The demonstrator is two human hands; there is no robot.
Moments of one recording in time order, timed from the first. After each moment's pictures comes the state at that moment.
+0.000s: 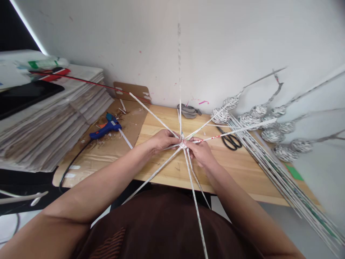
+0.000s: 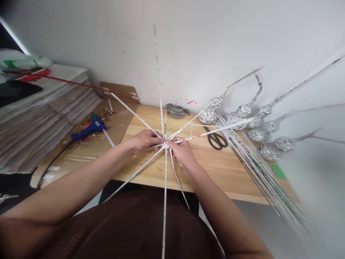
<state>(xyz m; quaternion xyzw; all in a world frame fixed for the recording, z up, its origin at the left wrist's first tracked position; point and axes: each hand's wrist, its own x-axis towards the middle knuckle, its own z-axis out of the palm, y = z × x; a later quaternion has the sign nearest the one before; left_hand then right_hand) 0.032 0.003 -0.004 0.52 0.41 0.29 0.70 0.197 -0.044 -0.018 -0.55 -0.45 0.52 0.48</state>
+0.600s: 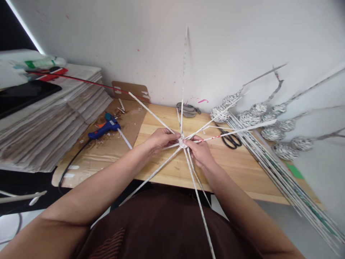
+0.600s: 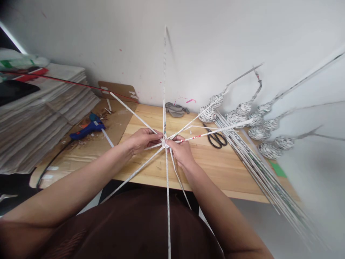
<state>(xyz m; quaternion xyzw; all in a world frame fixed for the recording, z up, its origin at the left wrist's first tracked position) 0.033 0.002 -0.007 0.41 0.40 0.35 0.74 0.191 -0.047 -0.018 -0.54 -0.41 0.52 0.52</state>
